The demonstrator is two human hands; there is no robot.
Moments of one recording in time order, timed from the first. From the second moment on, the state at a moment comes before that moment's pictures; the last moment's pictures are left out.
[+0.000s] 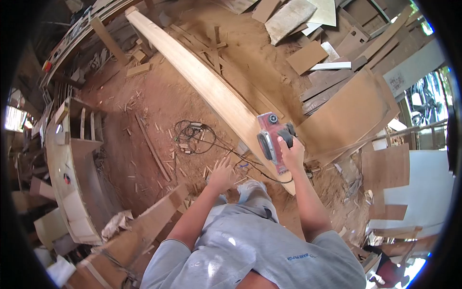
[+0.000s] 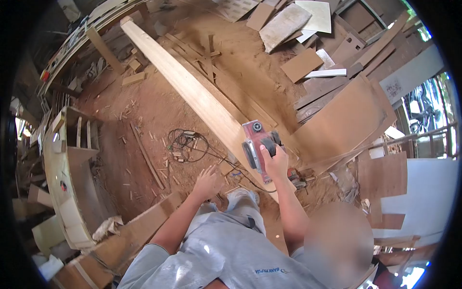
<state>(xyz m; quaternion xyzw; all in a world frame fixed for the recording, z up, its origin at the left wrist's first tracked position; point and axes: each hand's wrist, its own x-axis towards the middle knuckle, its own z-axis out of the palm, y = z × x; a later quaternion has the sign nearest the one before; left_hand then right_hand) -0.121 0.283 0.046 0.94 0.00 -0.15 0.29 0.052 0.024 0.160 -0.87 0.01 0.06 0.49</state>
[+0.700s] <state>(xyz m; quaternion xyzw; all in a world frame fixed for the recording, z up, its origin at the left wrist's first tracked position) -0.118 -0.038 0.187 0.82 0.00 0.13 0.55 -0.107 -0.251 0.268 -0.87 -0.16 0.22 0.42</state>
